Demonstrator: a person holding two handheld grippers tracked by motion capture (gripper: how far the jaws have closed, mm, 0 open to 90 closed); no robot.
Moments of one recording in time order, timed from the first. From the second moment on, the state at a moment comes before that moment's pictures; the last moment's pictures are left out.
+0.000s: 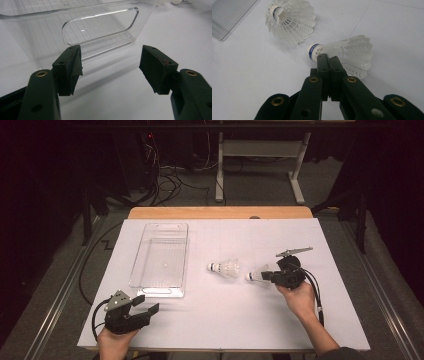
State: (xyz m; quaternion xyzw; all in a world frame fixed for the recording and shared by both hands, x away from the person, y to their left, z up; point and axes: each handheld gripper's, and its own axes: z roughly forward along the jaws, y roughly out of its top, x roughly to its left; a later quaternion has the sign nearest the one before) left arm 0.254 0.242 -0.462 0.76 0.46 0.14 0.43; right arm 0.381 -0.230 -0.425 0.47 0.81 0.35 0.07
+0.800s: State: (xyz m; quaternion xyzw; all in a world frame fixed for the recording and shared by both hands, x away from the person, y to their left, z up) left arm 0.254 0.243 -0.462 0.76 0.46 0.14 0.43; right arm 0.383 -0.216 -0.415 0.45 0.81 0.36 0.07
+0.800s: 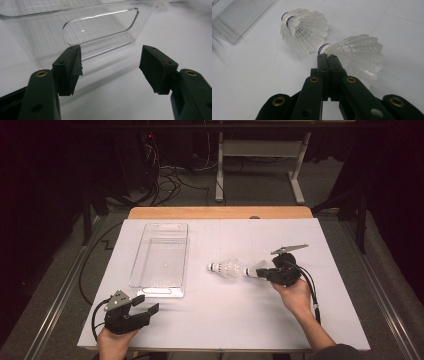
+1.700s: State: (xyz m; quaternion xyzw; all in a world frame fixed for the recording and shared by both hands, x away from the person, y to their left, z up) left arm 0.254 0.243 -0.462 0.76 0.46 0.14 0.43; right arm 0.391 -0.196 -0.411 0.43 0.81 0.38 0.05
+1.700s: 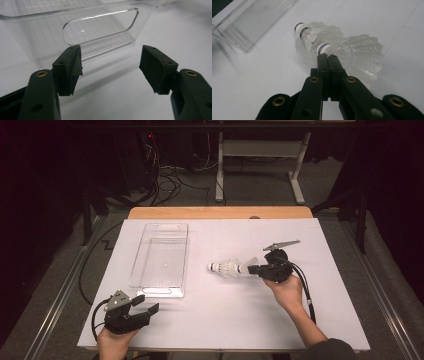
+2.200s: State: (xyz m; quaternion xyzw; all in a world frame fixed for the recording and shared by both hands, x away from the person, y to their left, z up) left arm 0.254 0.243 -0.462 0.76 0.46 0.14 0.43; right arm 0.398 -0.185 -0.416 0.43 0.81 0.39 0.04
